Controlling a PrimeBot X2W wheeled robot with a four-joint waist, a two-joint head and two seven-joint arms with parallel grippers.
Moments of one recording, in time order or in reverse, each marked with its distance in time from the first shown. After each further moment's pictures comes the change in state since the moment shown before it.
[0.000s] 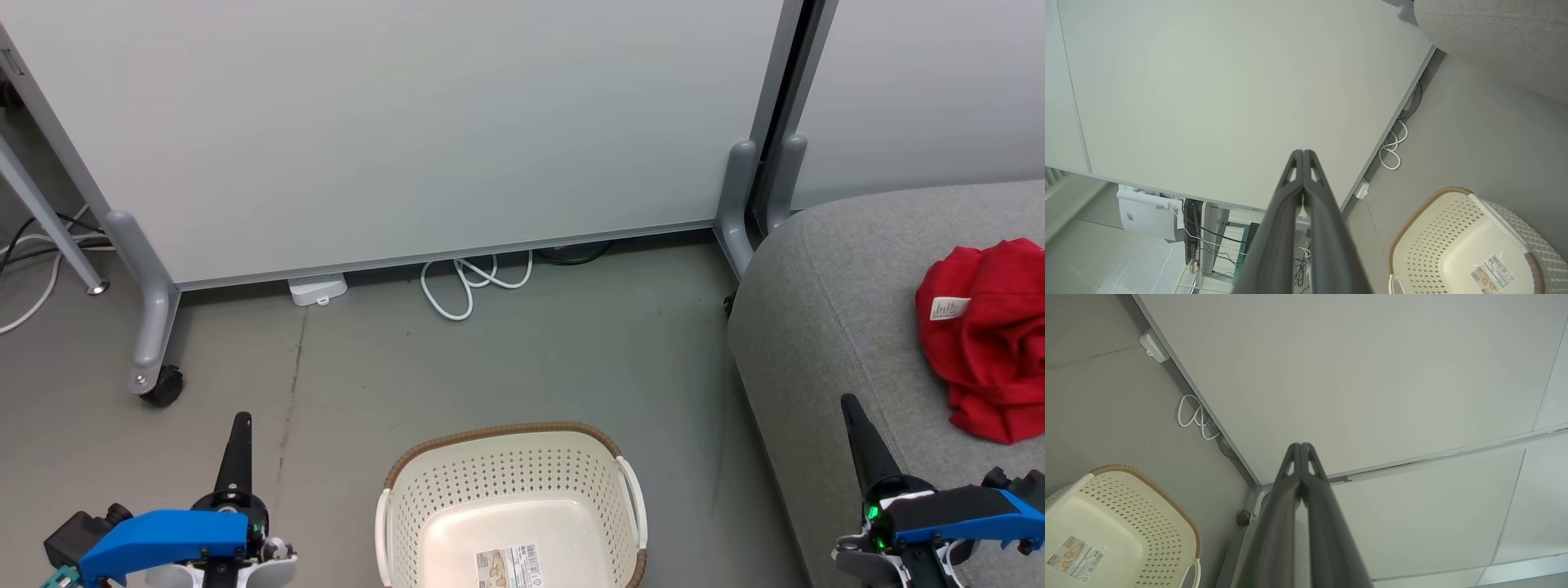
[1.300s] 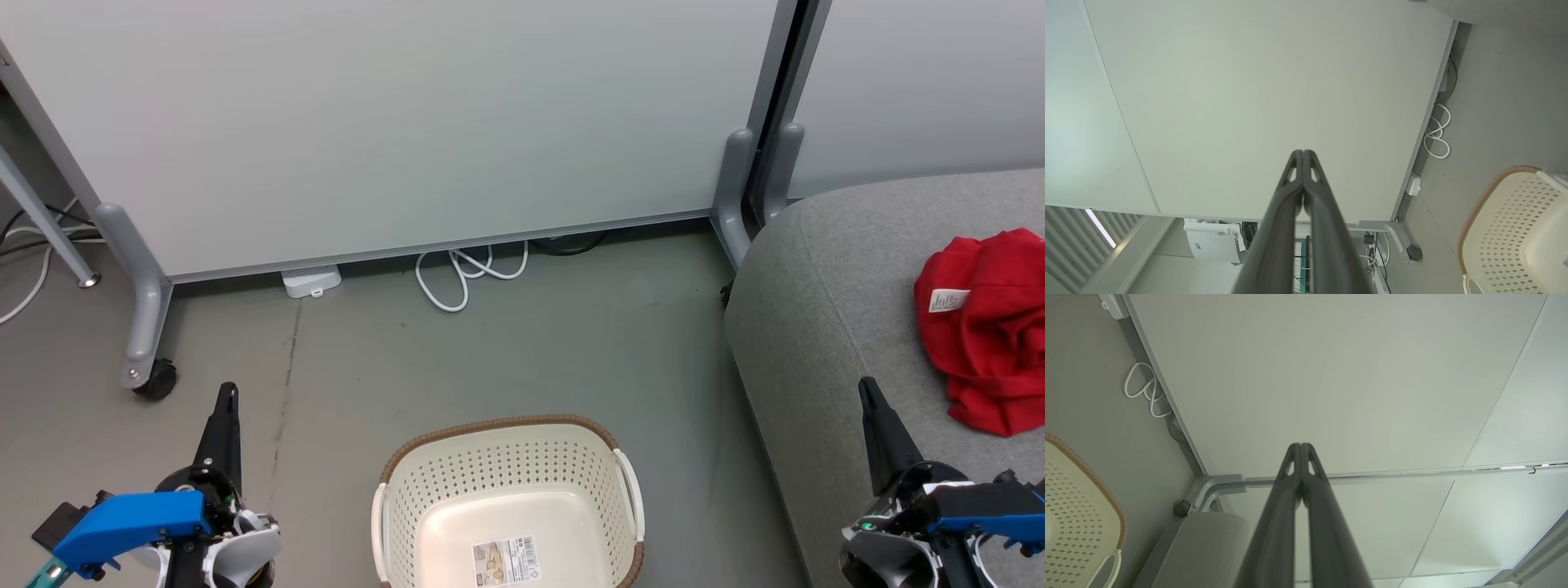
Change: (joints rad) left arm -0.033 -0.009 0.049 -0.043 -0.250 0.000 0.076; right arm -0.013 0.000 -0.029 -0.026 0.285 0.000 0.039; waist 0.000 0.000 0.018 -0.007
